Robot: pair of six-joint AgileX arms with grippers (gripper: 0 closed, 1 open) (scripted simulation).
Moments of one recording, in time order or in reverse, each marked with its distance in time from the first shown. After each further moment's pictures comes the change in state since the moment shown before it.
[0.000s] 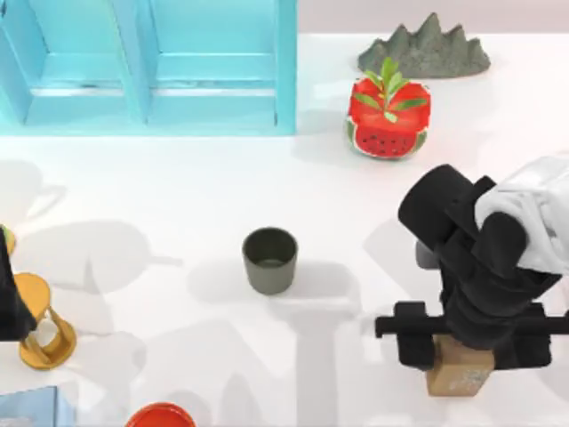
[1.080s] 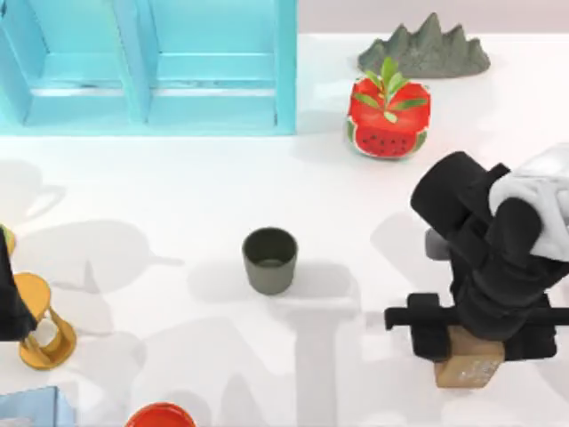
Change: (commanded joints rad) left arm 0.000 0.000 0.000 0.000 0.000 0.000; right arm -0.035 -0.034 0.017 -0.040 0.001 -0.036
